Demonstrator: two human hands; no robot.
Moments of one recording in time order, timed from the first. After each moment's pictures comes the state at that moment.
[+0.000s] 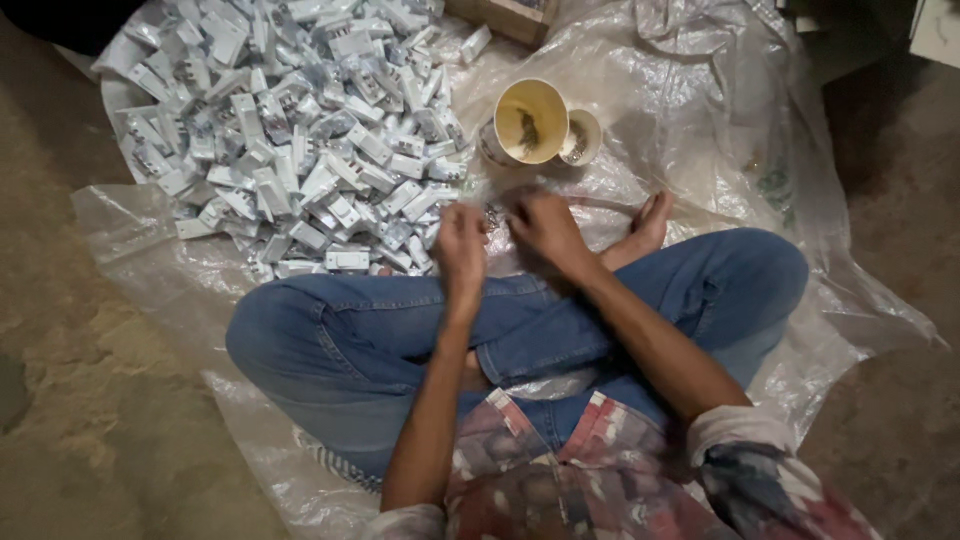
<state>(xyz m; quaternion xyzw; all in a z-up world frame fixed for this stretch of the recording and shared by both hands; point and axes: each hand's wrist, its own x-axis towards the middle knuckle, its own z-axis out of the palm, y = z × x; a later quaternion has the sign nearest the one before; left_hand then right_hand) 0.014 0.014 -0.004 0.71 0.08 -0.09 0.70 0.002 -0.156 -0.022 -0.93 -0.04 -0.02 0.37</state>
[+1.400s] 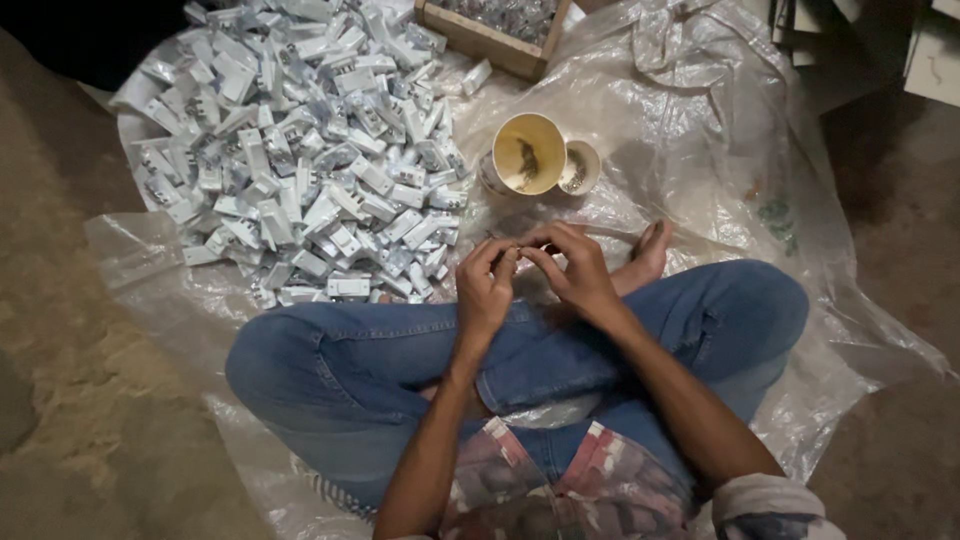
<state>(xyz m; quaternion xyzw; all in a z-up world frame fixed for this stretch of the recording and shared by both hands) 0.007 0.003 0.042 0.76 -0.09 -0.05 0.64 -0.019 -0.159 0.071 -0.86 -0.02 -0.06 0.51</state>
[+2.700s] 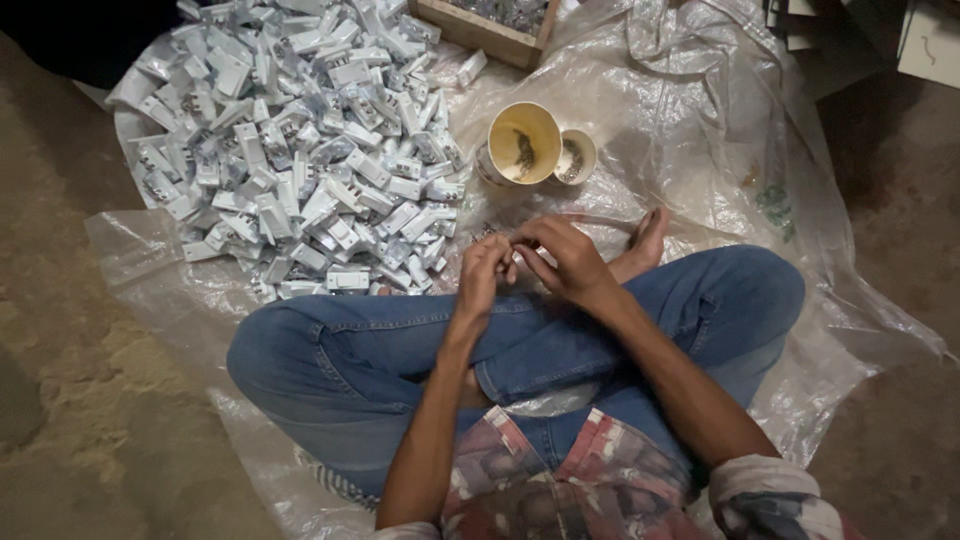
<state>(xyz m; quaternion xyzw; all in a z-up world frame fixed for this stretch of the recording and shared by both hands) 0.000 0.006 -0.026 0.49 0.01 -0.29 0.82 -0.019 -0.161 0.072 -0.89 -0.13 -0.11 0.43</state>
